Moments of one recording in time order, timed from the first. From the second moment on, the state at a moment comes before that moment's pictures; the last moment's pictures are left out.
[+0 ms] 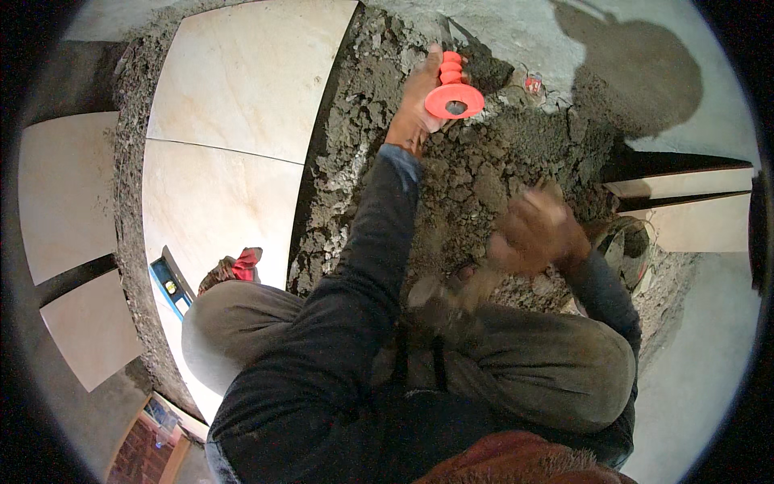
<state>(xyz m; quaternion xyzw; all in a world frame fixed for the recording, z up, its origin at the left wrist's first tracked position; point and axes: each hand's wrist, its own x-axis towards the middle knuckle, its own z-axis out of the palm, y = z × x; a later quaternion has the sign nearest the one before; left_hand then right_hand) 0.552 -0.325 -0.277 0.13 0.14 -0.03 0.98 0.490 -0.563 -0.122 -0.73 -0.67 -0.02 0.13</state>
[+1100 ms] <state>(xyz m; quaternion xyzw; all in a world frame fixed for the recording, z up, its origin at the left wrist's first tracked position) 0.600 -0.355 -0.265 0.19 0.22 0.06 0.96 0.528 -0.598 -0.191 -0.90 -0.29 0.08 0.31</state>
